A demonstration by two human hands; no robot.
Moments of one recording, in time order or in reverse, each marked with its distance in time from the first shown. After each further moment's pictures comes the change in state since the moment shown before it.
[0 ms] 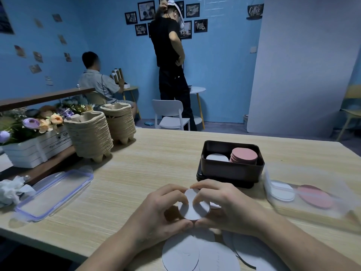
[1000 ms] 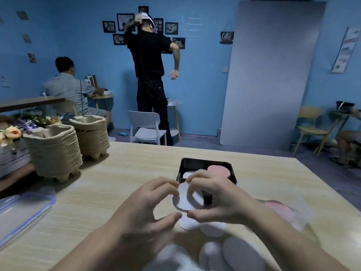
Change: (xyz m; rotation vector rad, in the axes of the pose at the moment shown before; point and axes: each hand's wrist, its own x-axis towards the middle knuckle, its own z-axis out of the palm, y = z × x) left_hand 0.060 0.004 -0.015 0.057 -0.001 0.139; right_hand 0.019 0.003 -0.065 -0.124 0.040 0.121
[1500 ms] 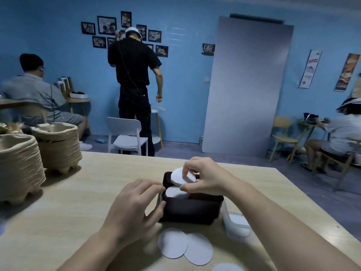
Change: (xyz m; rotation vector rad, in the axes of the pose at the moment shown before) left_hand 0.043 -0.049 0.038 0.220 0.175 -0.009; right_hand 0.053 0.082 -0.035 -0.157 -0.034 0.332
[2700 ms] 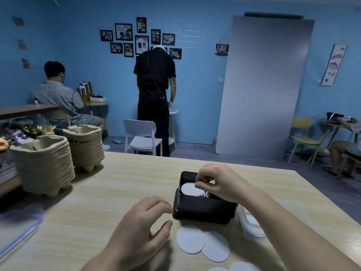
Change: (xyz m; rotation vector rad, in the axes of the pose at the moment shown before) left_hand -0.046 0.016 -0.033 -0.140 -0.091 -0.061; right_hand -0.006 -0.004 0.014 -0.041 0.054 -0.142
